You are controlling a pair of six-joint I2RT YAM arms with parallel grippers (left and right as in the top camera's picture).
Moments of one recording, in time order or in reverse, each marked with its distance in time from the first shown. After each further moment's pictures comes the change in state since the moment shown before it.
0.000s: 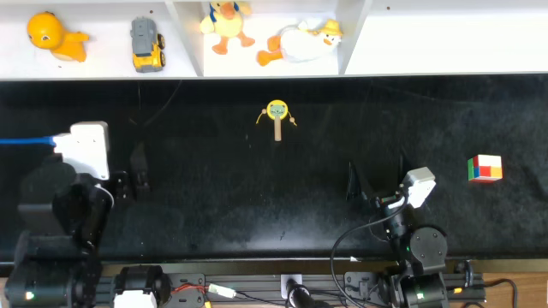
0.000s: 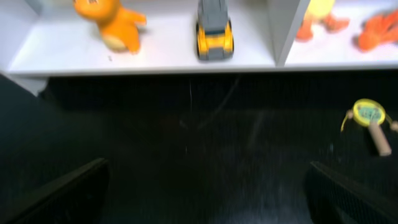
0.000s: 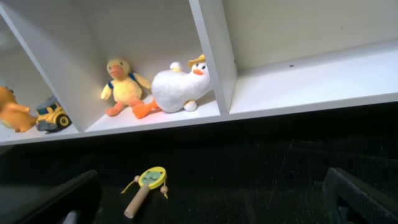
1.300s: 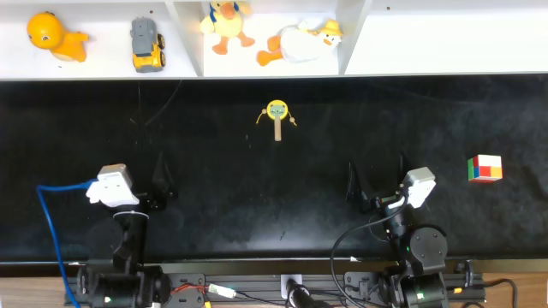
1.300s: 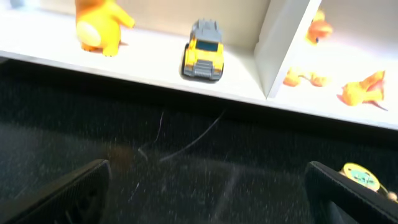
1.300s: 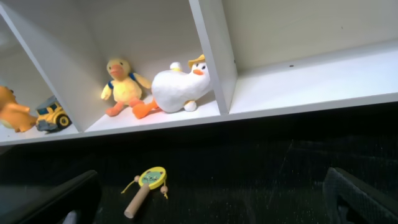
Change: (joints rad) left arm 0.000 -0.567 -0.862 0.739 0.035 -0.219; right arm 0.000 0.000 0.000 0.000 0.000 0.000
